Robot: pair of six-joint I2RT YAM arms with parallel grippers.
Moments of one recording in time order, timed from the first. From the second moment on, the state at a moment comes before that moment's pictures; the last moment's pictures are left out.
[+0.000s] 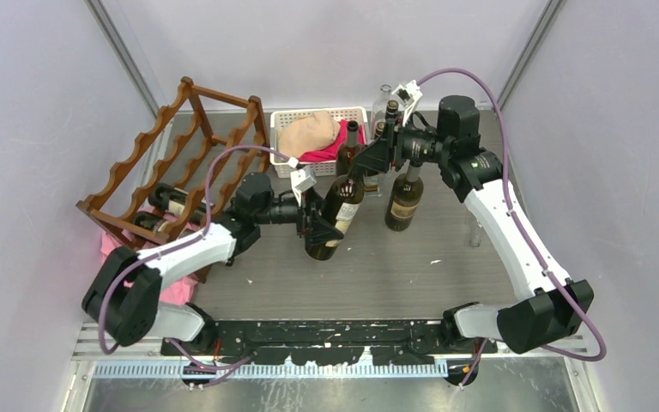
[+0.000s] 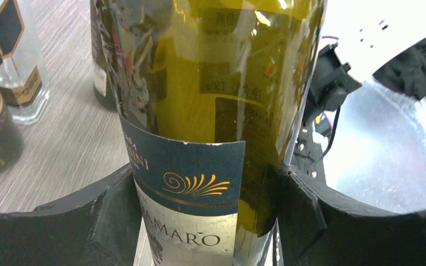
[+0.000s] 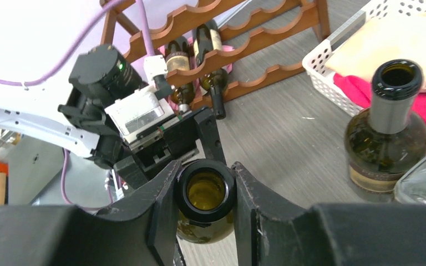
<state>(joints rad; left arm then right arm) -0.63 1.39 0.72 0.56 0.83 -0.28 0.29 1.30 1.37 -0.33 -0.86 0.26</state>
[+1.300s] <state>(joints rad) -0.82 1.38 1.18 -0.77 0.71 0.47 0.38 1.10 1.35 -1.11 -0.96 -0.97</state>
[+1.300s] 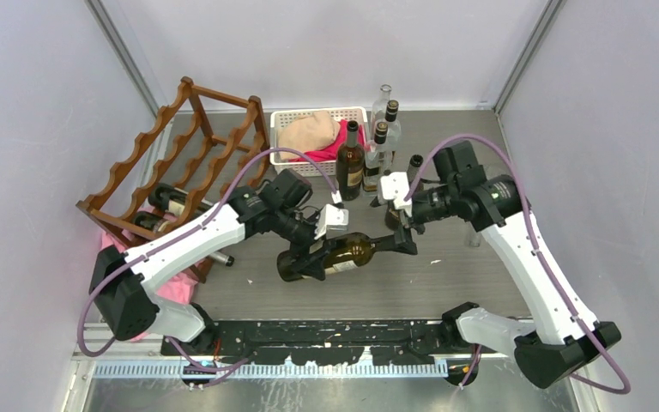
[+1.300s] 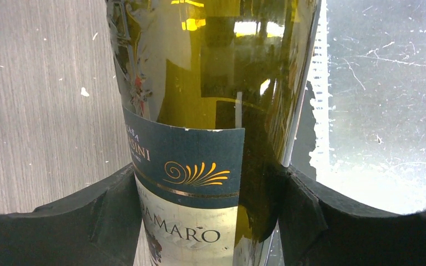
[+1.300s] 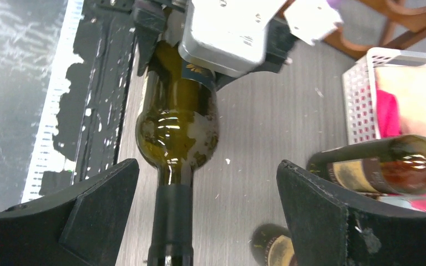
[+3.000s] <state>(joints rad) -0.84 1.43 1.21 -0.81 0.65 0.47 0.66 1.10 1.19 -1.05 -0.52 -0.92</state>
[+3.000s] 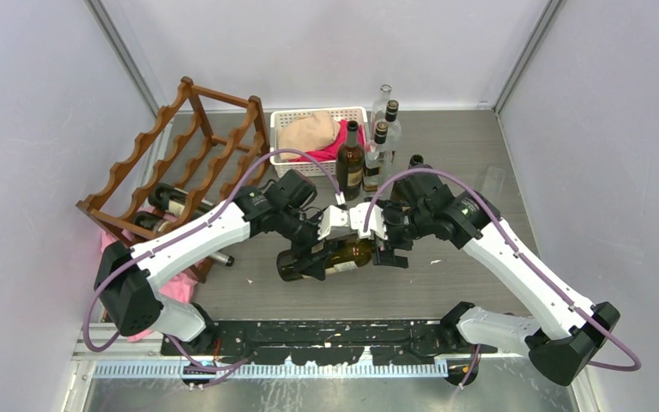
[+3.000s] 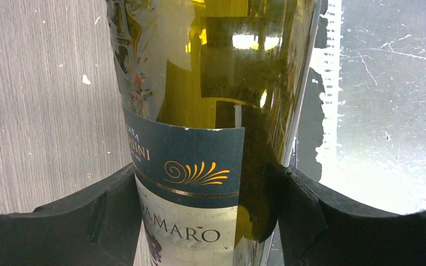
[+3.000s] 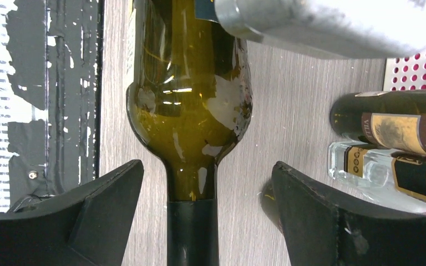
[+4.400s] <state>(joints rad) -0.84 1.44 1.21 -0.81 0.63 0.47 0.65 1.11 1.16 -1.06 -0.52 -0.96</state>
